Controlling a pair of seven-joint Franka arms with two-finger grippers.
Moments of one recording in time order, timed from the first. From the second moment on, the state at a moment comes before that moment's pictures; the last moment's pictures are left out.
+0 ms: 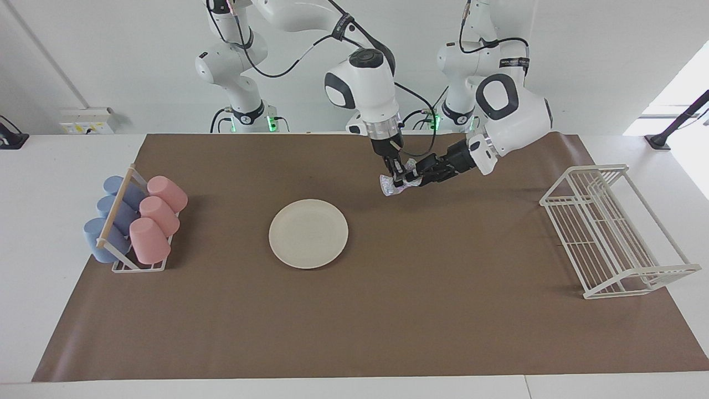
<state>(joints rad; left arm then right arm) -0.18 -0.09 -0.12 -2.27 -1.06 2.12 0.09 0.76 0.26 0.00 -1.79 0.10 2.37 2.00</state>
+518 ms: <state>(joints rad) -0.18 -0.09 -0.11 -2.25 -1.06 2.06 0.01 0.75 0.26 0.00 -1.79 0.10 2.37 2.00</state>
